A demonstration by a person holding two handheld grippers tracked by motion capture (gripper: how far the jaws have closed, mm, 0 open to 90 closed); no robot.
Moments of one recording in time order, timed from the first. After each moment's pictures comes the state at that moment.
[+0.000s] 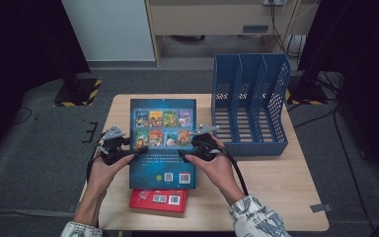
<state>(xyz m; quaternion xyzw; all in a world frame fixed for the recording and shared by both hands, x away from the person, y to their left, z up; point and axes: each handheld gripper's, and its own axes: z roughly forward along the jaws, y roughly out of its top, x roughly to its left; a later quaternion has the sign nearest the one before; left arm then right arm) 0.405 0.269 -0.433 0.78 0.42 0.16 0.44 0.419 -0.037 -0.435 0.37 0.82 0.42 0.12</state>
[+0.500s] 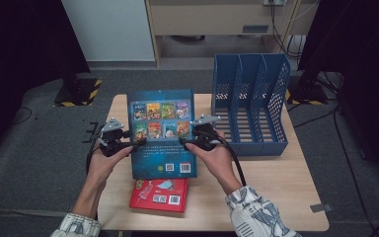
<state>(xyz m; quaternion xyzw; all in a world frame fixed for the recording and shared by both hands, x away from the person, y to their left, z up) 0.425 0.275 -0.423 0.77 0.42 0.17 0.45 0.440 -0.037 -0.418 0.38 0.81 0.43 0.14</state>
